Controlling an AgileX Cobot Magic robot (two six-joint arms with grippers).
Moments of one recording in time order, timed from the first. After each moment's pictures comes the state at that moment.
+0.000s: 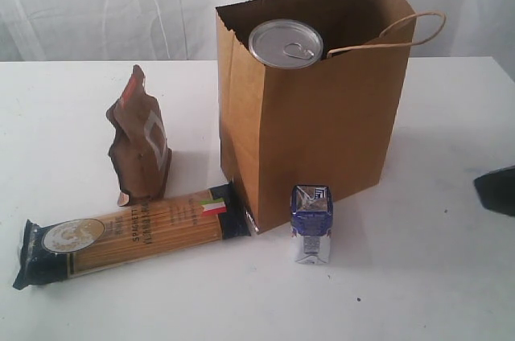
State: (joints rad) left arm -0.18 0.01 0.02 -0.08 0.42 0.21; right arm 0.44 0.75 -0.90 0.04 1.06 -0.06
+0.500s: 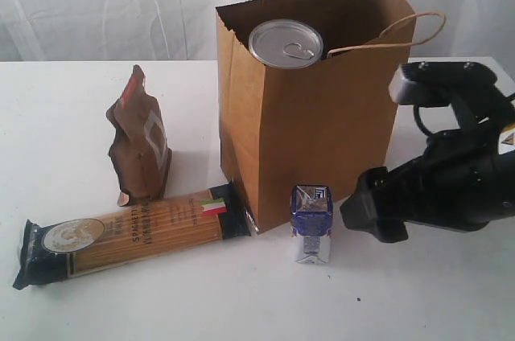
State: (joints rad) left arm -0.18 0.01 0.02 -0.08 0.42 0.21; right arm 0.44 1.12 -0.75 0.27 0.70 -0.07
